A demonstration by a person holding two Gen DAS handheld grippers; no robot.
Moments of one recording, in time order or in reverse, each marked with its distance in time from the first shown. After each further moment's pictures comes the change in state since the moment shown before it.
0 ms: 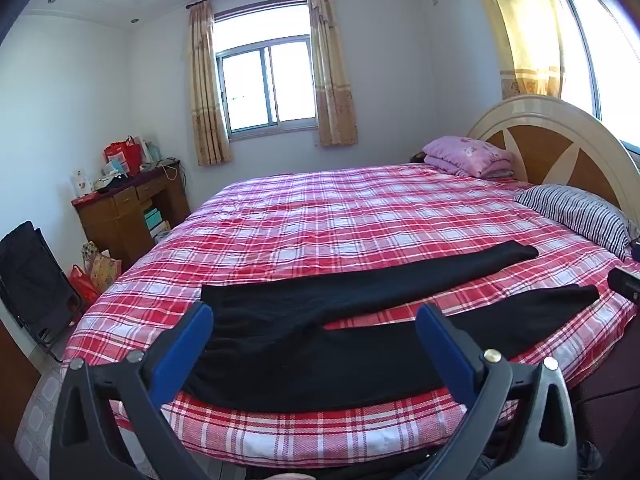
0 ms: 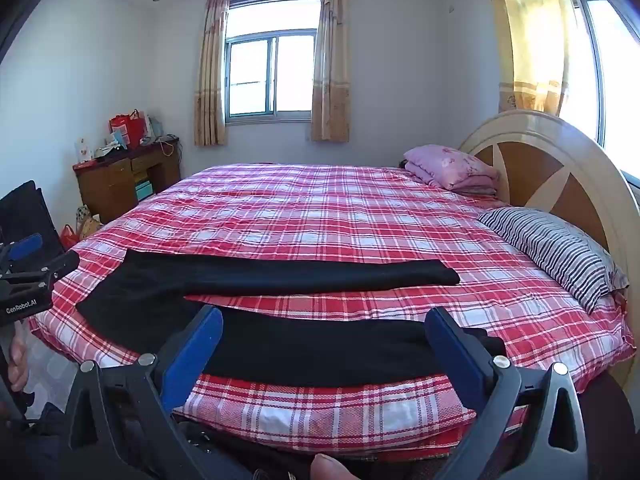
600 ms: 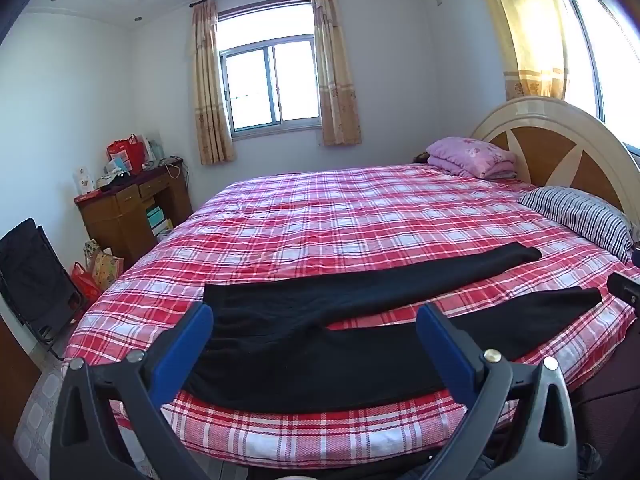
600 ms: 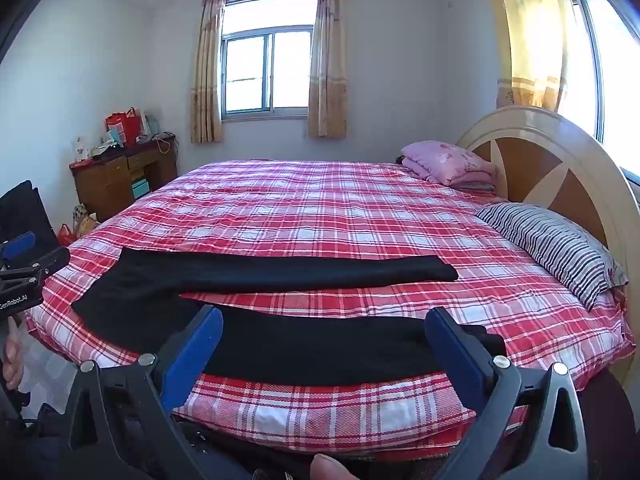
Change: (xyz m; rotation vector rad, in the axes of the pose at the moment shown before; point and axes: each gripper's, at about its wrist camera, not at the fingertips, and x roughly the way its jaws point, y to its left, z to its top) left arm 0.002 0.004 0.000 -0.007 0.003 0.006; right arm 0.010 -0.002 -0.001 0.001 0.017 -0.012
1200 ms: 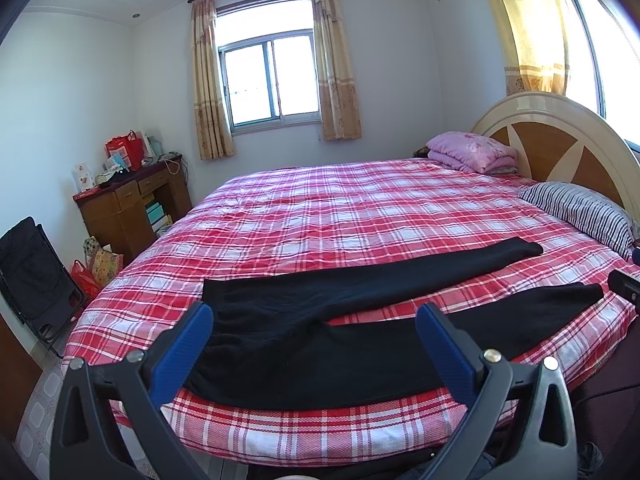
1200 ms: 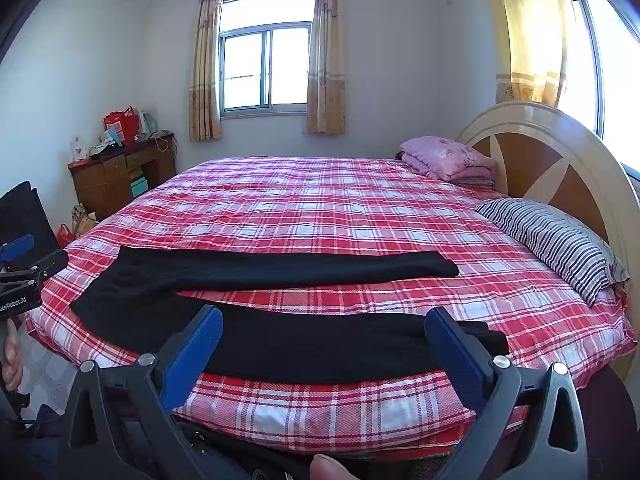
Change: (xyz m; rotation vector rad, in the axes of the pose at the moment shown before) left arm 0.005 -0.001 -0.004 0.005 0.018 0.001; right arm 0.003 -0.002 -0.002 0.008 0.010 0.000
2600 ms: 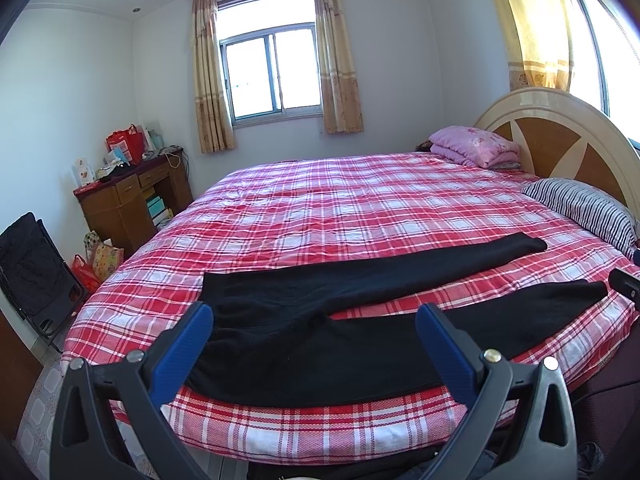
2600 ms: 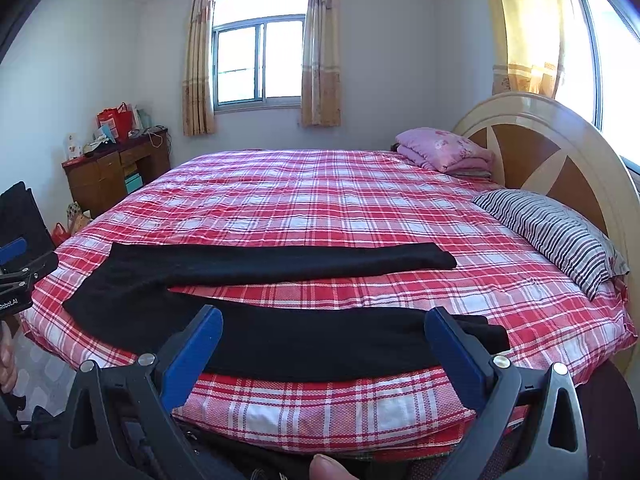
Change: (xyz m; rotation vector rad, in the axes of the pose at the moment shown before) left arm 0.010 0.002 -0.003 -0.004 0.028 0.004; right arm 0.016 -0.006 -0.001 0.013 0.031 -0.013
